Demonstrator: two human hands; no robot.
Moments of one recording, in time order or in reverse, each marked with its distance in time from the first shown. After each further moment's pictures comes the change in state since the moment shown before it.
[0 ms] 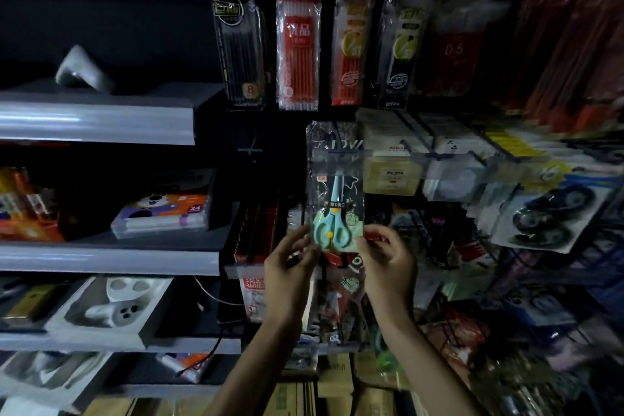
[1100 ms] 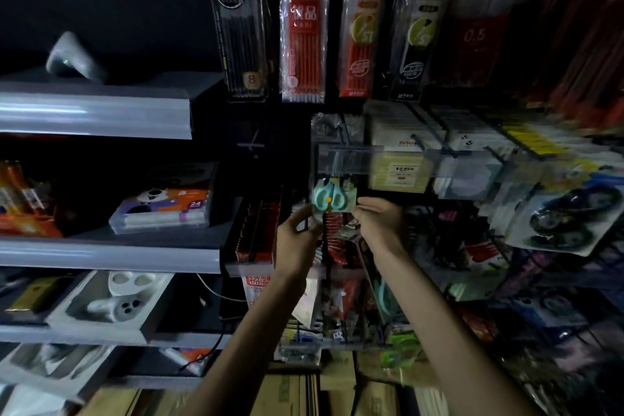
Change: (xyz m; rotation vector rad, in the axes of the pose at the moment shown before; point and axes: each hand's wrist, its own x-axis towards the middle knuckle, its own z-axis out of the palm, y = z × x) left_hand 0.068 -0.017 0.012 0.101 0.017 -0.141; right_hand 0.089 0.003 0.047 -0.097 -0.114 0.300
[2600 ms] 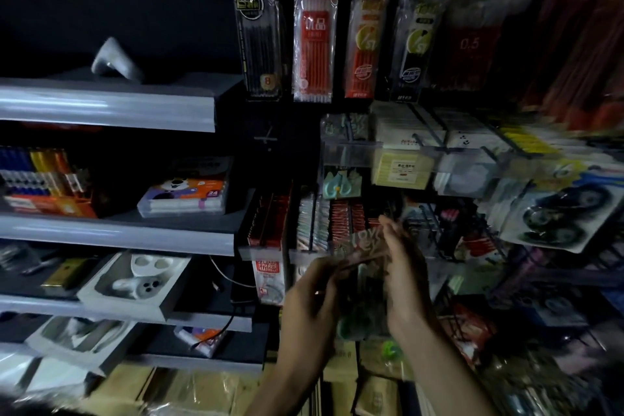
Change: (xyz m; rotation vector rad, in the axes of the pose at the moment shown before) left_hand -0.159 0.022 -0.015 0.277 -0.091 0.253; right_hand -0.126 0.002 -0.059 0.320 -0.127 -0.012
